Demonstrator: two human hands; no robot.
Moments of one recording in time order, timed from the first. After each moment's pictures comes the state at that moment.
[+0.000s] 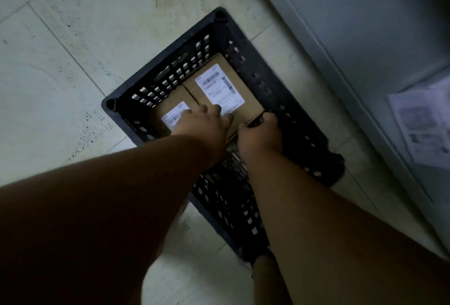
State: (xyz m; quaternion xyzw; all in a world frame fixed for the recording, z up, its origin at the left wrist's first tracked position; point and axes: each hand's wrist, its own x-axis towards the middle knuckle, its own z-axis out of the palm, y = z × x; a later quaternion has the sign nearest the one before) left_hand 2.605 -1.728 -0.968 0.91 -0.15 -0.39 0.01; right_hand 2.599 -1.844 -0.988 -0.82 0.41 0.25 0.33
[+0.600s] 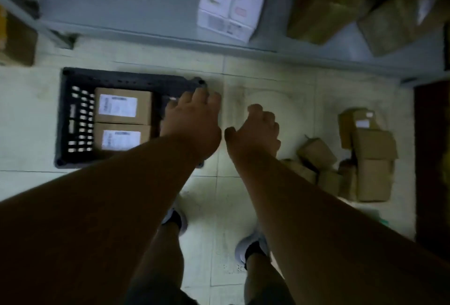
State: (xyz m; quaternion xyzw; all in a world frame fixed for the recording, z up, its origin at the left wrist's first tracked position) left_hand 2.453 -1.879 -0.715 0.86 -0.45 -0.23 0.01; right_hand 2.355 -1.952 -0.736 -0.77 0.57 0.10 0.27
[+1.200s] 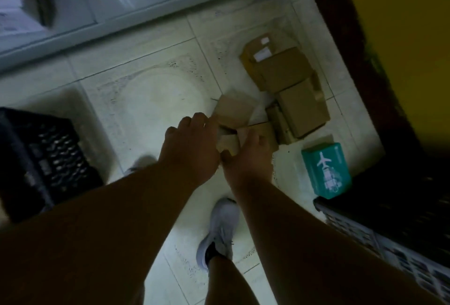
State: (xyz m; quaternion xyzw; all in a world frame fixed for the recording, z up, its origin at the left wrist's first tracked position) left_hand 2.115 -2.088 -0.816 0.71 -0.65 -0.27 -0.05; right_hand 1.993 -2.095 -0.839 -0.58 0.75 0.04 0.32
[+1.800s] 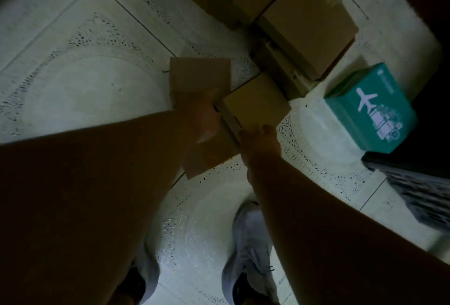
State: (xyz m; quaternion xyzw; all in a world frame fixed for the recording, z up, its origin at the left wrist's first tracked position) left_hand 2.032 -2.185 -1.084 0.61 -0.61 -0.49 -0.12; right_hand 1.906 -2.118 -1.105 -0.12 0.85 -0.11 0.49
